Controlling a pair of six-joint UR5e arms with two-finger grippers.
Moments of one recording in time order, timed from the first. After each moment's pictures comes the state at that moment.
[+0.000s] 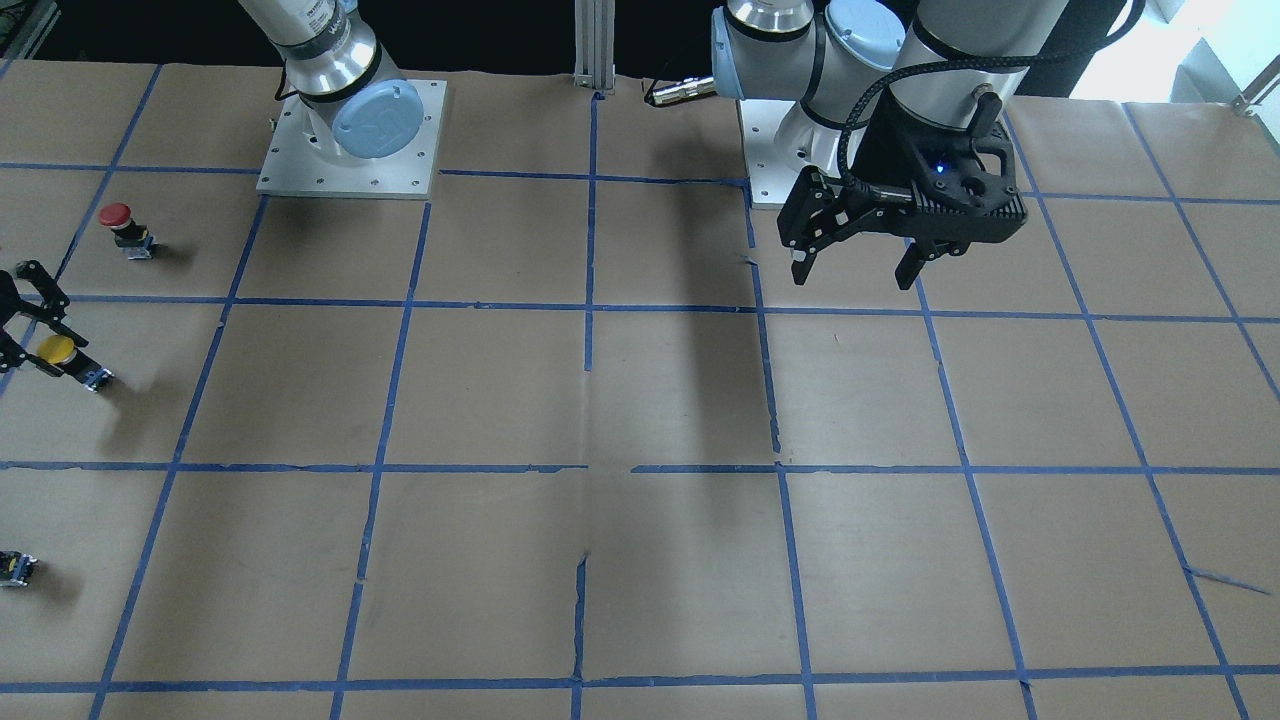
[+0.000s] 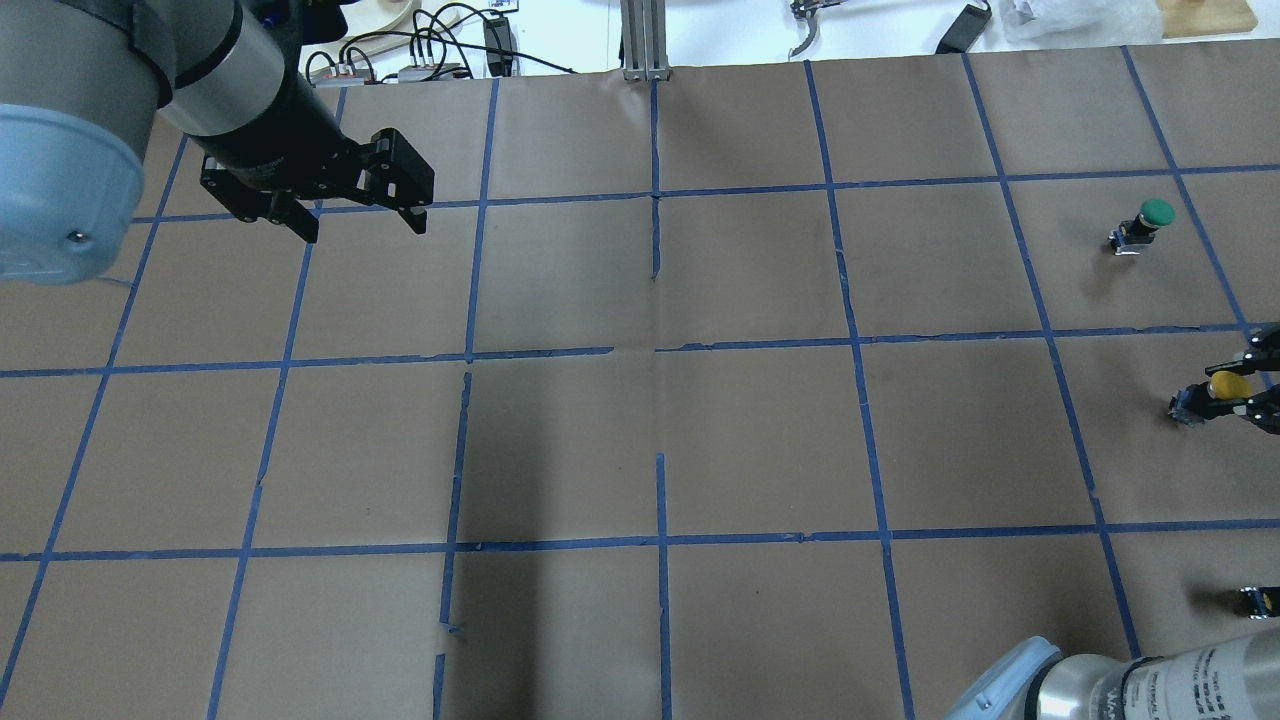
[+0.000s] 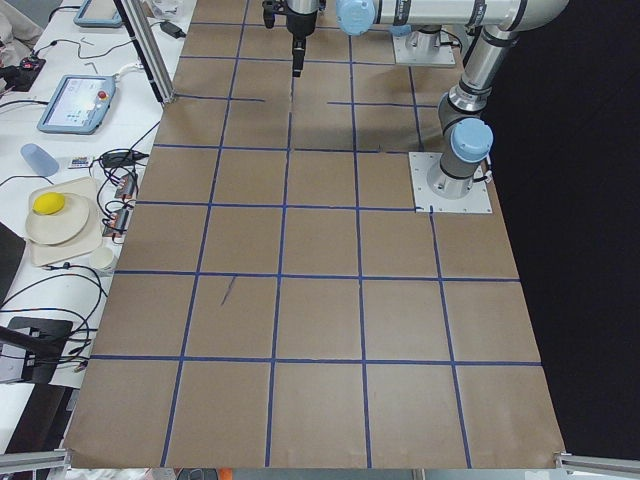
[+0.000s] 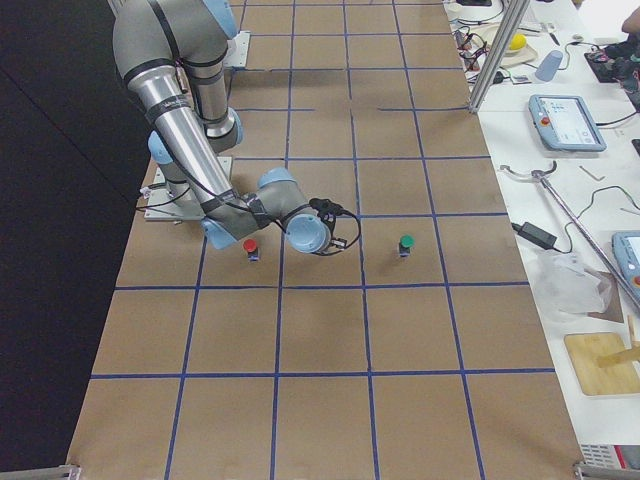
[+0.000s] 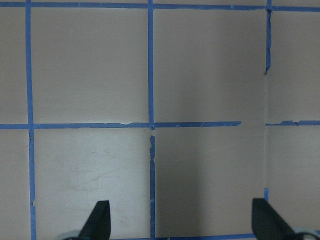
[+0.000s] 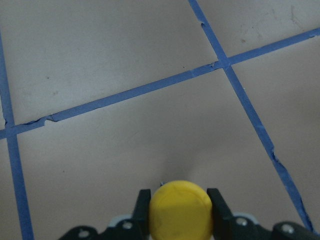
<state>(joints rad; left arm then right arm) -1.58 -1.55 -1.62 -1.43 1.51 -0.02 0.60 -1.29 1.95 -1.93 -1.17 -2.27</state>
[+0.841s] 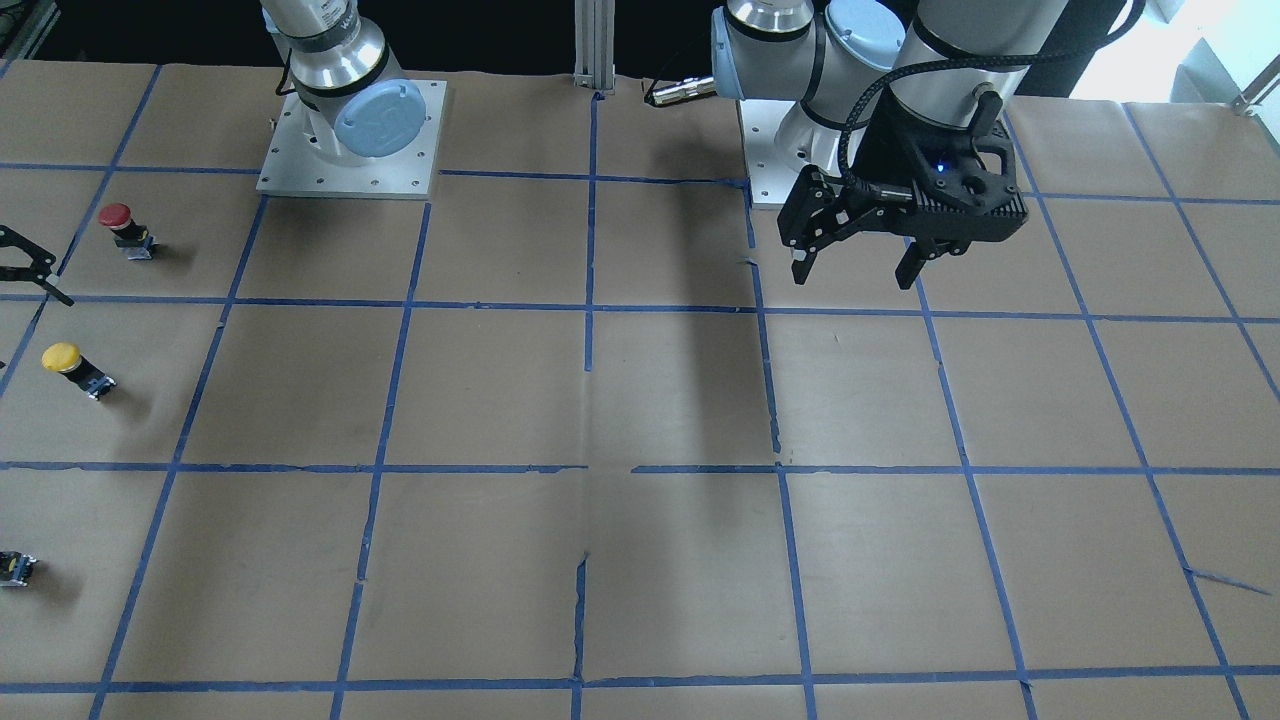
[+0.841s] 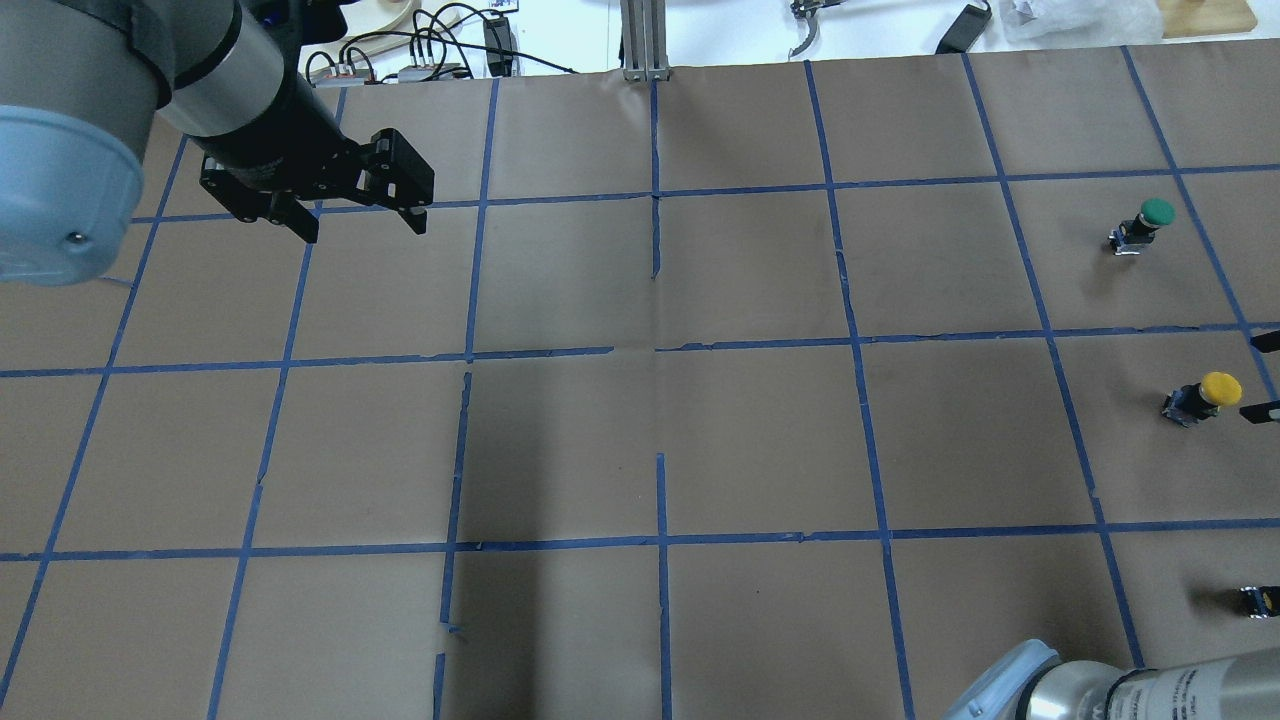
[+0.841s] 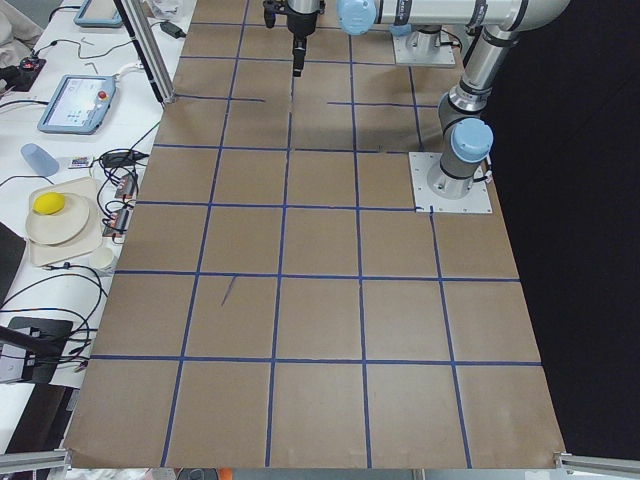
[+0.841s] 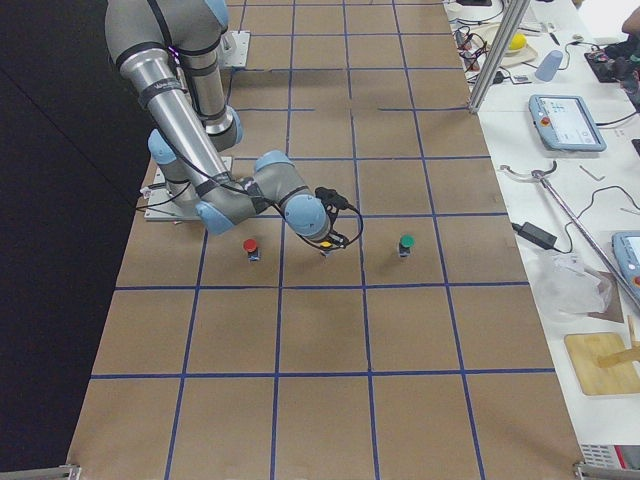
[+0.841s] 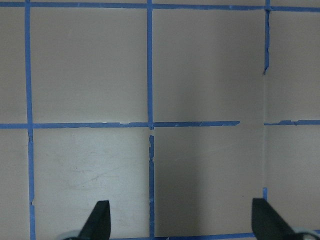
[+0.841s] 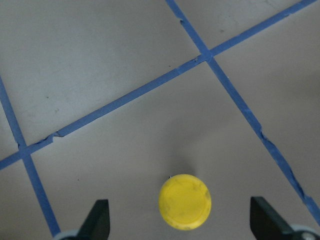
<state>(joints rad) -1.58 -1.55 -1.62 -1.43 1.51 -0.02 0.63 -1.43 1.94 -1.91 -1.24 -1.94</state>
